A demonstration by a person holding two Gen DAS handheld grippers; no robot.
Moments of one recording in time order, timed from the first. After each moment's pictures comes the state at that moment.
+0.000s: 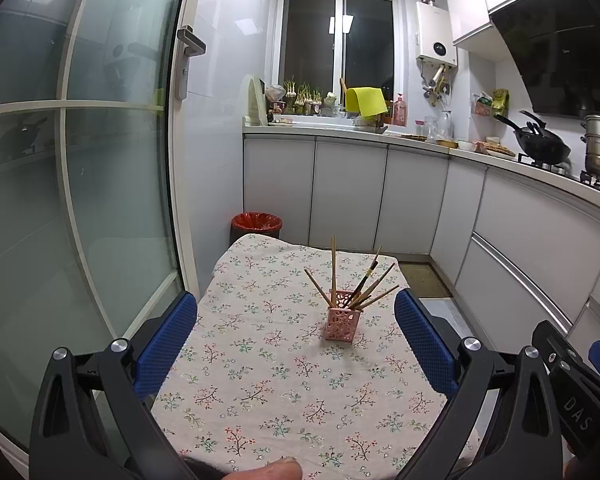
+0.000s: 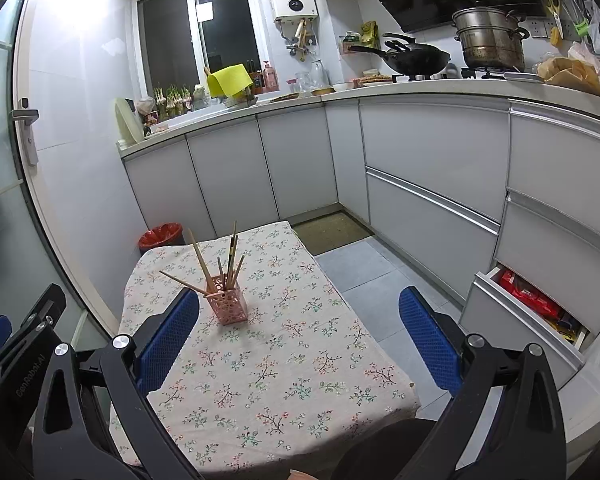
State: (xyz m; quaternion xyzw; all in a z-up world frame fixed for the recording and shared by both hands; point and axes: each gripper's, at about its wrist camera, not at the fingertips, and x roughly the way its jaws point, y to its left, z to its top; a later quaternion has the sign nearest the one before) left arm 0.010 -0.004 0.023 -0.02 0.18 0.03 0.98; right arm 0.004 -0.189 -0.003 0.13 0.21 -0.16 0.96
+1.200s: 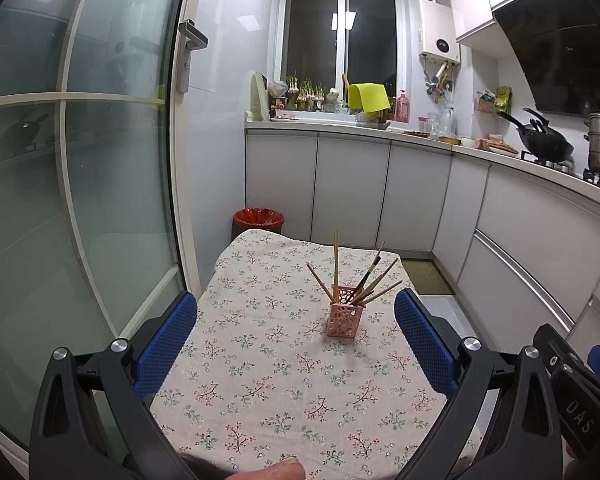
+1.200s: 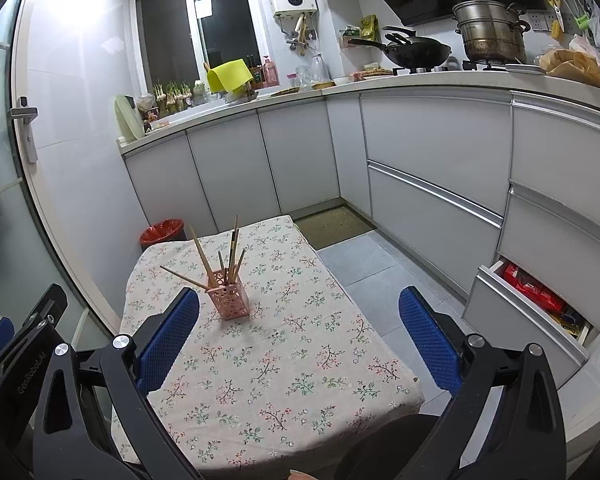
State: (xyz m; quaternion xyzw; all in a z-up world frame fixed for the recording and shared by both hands) left arm 0.015 0.001 0.018 -0.03 0.19 0.03 0.98; right arm 0.006 -0.189 -0.008 0.14 0.21 -0.15 0.95
